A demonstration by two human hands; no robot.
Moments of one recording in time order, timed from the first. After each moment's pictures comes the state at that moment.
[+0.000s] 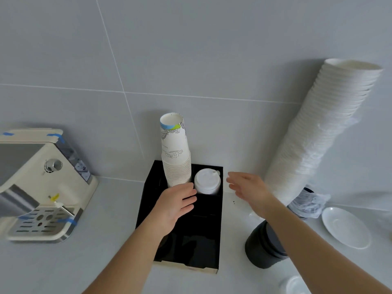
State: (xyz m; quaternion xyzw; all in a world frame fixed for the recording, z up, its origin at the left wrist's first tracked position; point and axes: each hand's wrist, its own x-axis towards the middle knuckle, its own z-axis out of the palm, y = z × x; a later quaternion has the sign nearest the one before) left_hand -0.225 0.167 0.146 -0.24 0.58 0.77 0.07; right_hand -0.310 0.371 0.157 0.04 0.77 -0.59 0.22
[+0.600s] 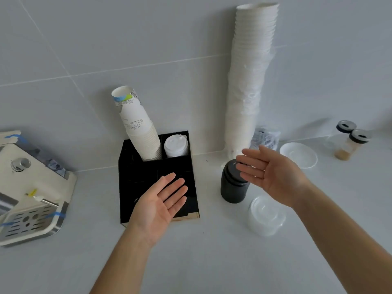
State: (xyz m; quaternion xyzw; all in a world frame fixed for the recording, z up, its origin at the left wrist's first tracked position) left_hand -0.110 0.224 0.154 -0.23 0.46 0.86 0.08; right_hand -0.176 0.496 0.176 0.14 0.54 -0.81 0.17
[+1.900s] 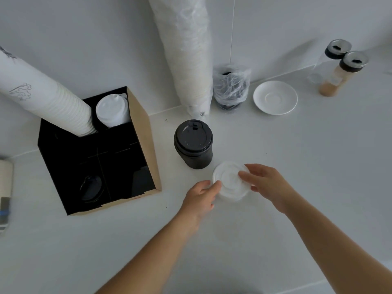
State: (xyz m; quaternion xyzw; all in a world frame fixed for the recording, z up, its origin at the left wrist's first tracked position) left_hand -0.134 0.401 0.011 -0.26 0.66 0.62 0.34; right_hand -0.147 0.601 0.002 0.23 0.70 -0.63 0.24
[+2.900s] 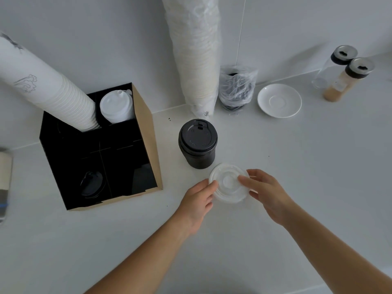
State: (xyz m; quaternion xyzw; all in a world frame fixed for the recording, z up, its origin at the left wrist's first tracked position) left_hand -0.134 0.392 0.019 -0.24 0.56 0.70 0.37; right_hand -0.135 0.586 0.002 0.24 0.63 -0.70 0.24
